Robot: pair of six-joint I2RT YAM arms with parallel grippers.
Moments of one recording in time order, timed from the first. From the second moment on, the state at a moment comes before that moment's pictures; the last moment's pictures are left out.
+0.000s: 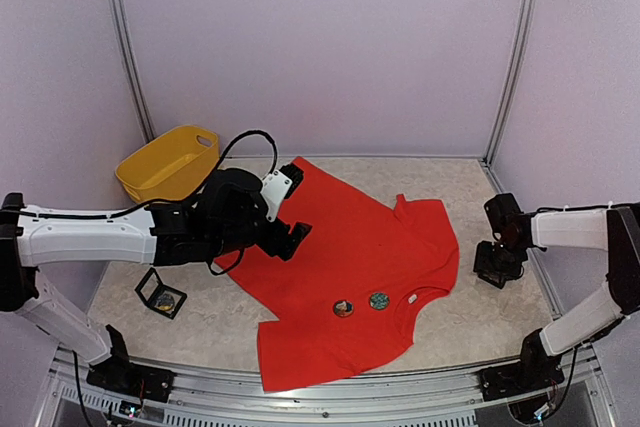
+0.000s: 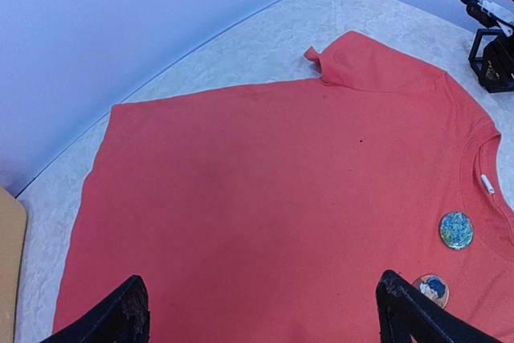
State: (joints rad) left arm -1.00 1.43 0.97 -0.04 -0.35 0.03; right arm 0.15 1.41 0.65 -0.46 0.25 0.48
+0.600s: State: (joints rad) left arm -0.99 1.45 1.00 -0.05 -0.34 0.03; right arm 0.15 1.38 0.65 -0.45 0.24 0.41
